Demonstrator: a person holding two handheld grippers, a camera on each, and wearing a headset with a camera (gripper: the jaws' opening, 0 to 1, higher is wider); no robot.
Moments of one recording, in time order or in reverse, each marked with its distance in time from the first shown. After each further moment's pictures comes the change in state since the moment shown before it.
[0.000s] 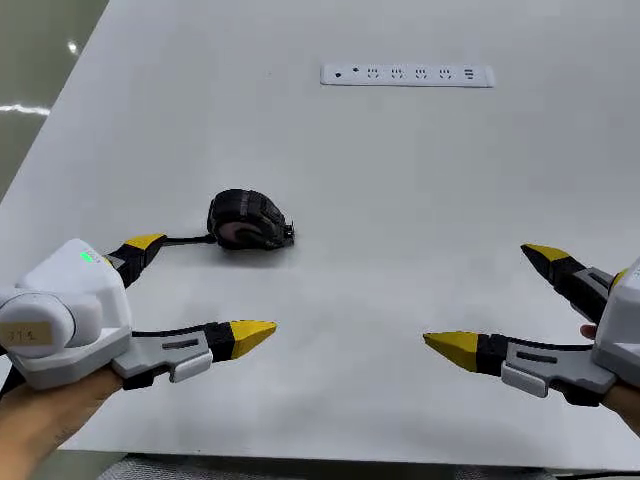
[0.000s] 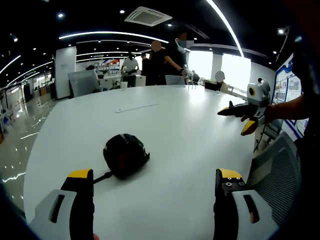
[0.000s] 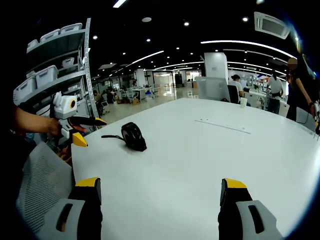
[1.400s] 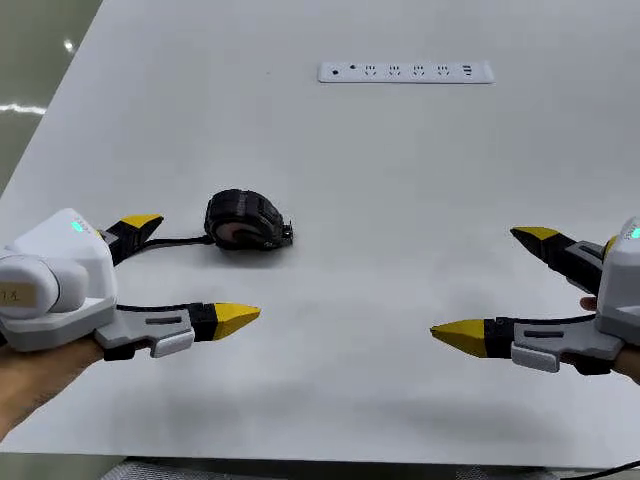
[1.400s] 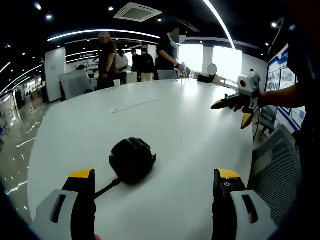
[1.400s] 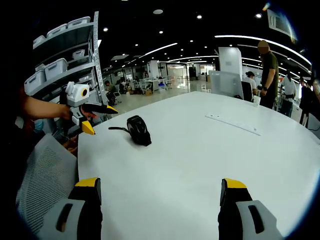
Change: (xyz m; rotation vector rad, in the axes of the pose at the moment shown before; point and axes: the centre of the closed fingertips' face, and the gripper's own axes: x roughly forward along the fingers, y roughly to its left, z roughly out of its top) left arm 0.009 0.021 0.009 0.069 0.048 -0.067; right arm 0.012 -0.010 0.001 -0.055 0.081 0.118
